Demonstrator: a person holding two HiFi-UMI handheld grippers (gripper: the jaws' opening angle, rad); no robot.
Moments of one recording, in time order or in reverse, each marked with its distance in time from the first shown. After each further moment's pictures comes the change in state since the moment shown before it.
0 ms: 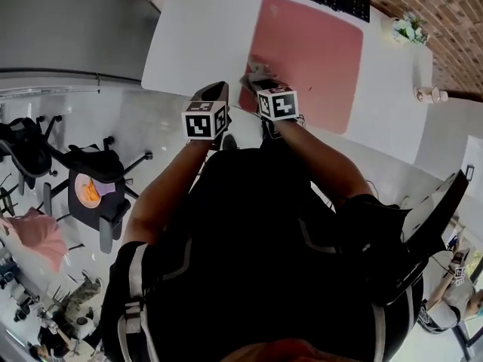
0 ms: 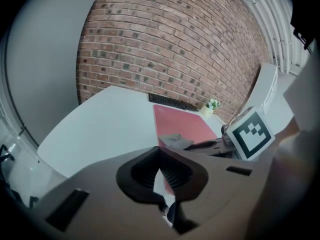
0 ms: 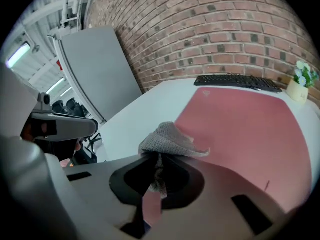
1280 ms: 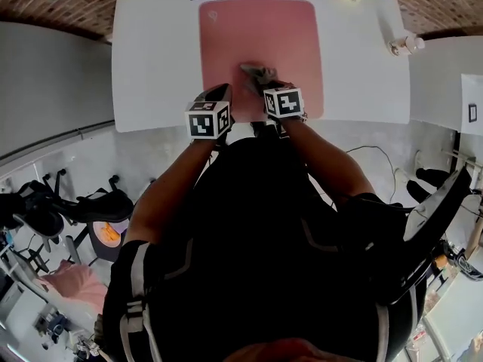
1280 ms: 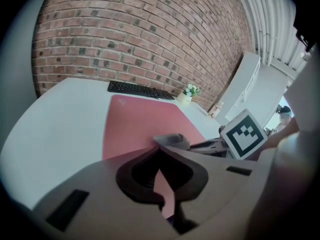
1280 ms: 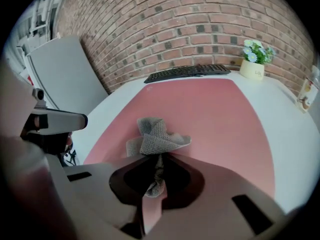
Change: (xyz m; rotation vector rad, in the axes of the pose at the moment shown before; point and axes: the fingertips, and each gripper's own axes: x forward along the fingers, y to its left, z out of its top) left arm 0.088 -0.105 0.003 0.155 0.142 -0.217; right arm -0.054 -0.138 -0.050 0.225 0.012 -0.221
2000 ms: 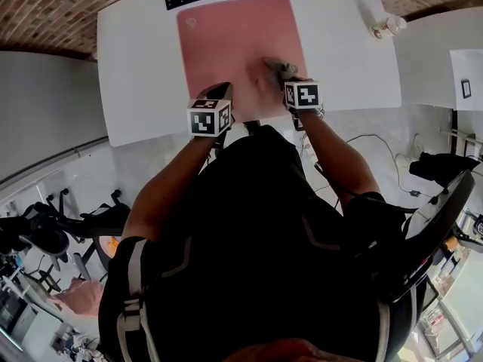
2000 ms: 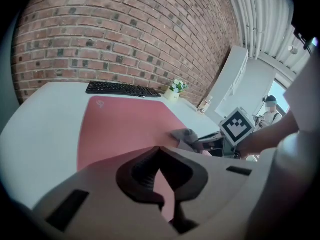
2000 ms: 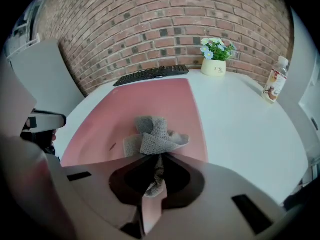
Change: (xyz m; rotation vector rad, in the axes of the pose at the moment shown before) left arm 0.028 -0.044 0.005 0.100 0.026 -0.086; right arm -0.048 -0.114 -0.022 0.114 -0.002 -0.191
